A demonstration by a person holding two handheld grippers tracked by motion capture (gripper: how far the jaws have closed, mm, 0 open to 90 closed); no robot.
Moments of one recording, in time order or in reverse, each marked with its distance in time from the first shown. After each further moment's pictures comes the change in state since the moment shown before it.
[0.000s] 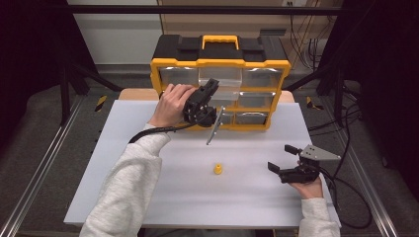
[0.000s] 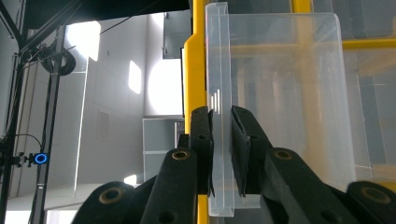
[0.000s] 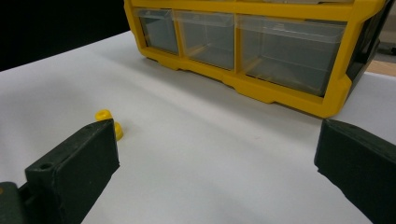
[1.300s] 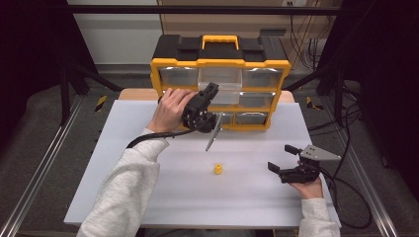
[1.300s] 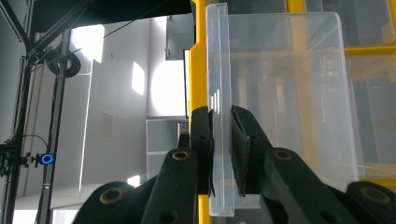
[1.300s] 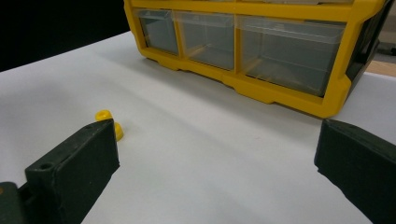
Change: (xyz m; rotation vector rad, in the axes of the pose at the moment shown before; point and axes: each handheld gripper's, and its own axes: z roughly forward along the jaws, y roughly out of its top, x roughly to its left) left arm -0.001 0.006 -0.014 -0.001 0.009 0.001; right arm 0.000 0.000 0.000 -0.001 0.000 0.001
